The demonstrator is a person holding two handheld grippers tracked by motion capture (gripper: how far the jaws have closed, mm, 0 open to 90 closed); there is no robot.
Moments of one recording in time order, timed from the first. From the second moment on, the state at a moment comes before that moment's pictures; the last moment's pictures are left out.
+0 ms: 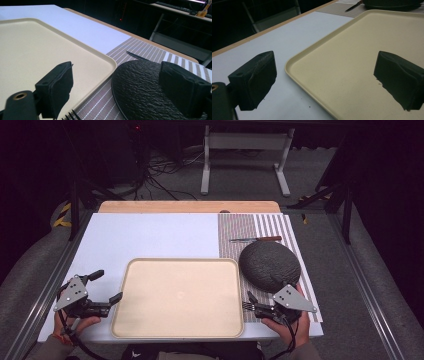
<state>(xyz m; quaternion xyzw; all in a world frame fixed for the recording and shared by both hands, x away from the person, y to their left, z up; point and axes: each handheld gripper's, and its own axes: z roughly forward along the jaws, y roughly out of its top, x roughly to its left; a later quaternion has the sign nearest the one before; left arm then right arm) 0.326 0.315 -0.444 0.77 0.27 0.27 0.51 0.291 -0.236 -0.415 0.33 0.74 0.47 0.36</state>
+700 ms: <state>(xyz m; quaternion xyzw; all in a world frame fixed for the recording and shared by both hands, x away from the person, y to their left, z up) 0.327 0.324 -0.445 0.78 0.27 0.28 0.50 0.327 -0.242 -0.395 0.34 0.74 0.46 0.36</state>
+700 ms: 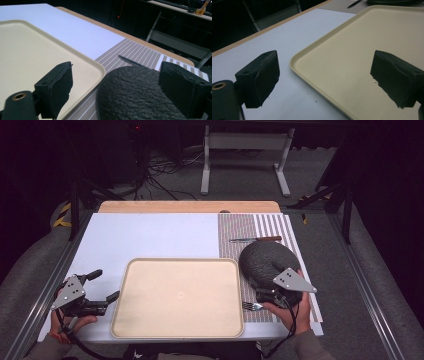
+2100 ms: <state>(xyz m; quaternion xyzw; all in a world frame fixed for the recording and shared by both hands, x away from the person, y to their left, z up) 0.325 0.324 -0.454 0.79 0.29 0.29 0.46 0.576 -0.244 -0.422 0.46 0.85 0.22 0.16</state>
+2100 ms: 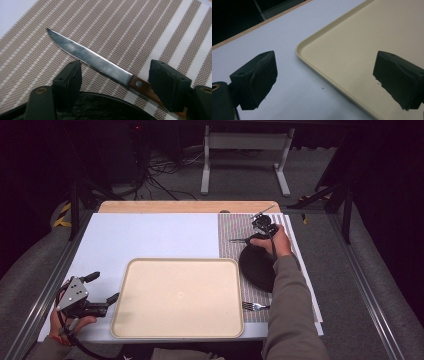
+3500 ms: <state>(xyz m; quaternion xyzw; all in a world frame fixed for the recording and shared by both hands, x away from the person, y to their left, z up) 0.312 0.329 -0.461 0.80 0.30 0.28 0.43 0.596 -0.253 -0.436 0.45 0.83 0.25 0.21</state>
